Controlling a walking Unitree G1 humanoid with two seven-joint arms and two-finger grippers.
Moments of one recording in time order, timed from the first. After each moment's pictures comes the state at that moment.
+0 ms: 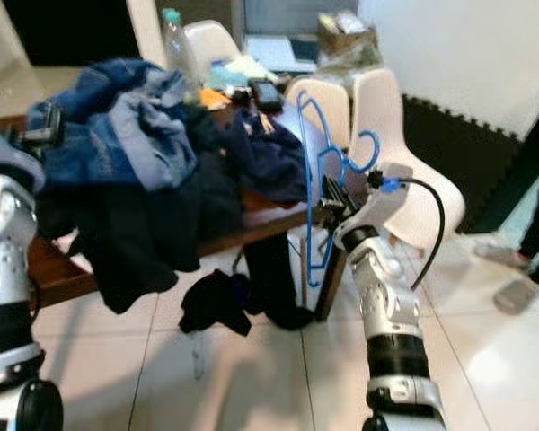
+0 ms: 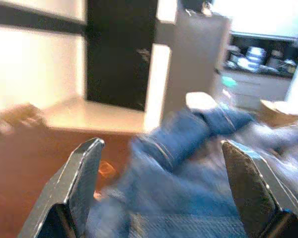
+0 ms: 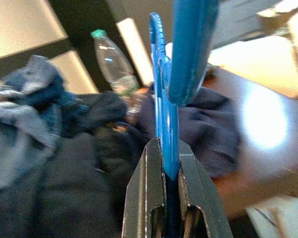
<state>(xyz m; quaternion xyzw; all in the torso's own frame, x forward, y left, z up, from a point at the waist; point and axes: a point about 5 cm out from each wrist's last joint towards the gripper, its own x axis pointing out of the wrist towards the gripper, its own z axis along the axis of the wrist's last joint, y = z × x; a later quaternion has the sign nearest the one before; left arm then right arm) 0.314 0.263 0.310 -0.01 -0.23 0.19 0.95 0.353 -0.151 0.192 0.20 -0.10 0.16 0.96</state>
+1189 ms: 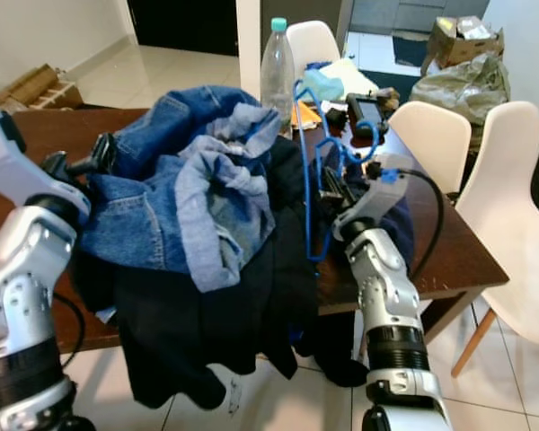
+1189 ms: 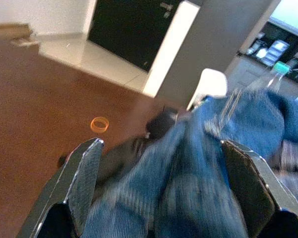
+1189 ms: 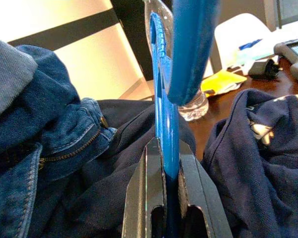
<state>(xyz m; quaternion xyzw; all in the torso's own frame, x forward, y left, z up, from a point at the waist) 0.284 0.207 0.255 -0.19 -0.12 0.10 0.97 0.357 -0.159 0.195 0.20 -0.09 0.15 0.96</state>
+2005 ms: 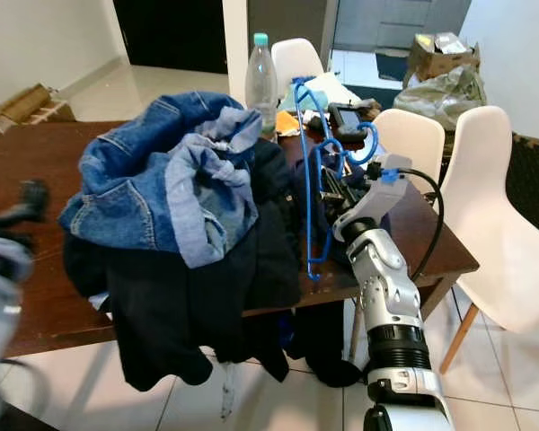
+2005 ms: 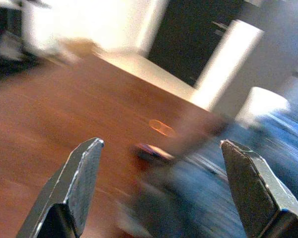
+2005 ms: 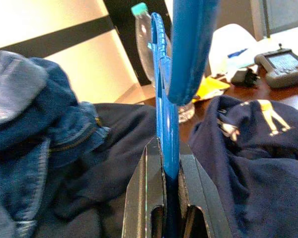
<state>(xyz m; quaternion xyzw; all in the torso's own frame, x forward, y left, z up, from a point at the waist) 0.224 0.277 0.249 -0.17 -0.14 0.28 0.93 0.359 -0.160 0.191 0.20 -0.08 0.15 0.97</state>
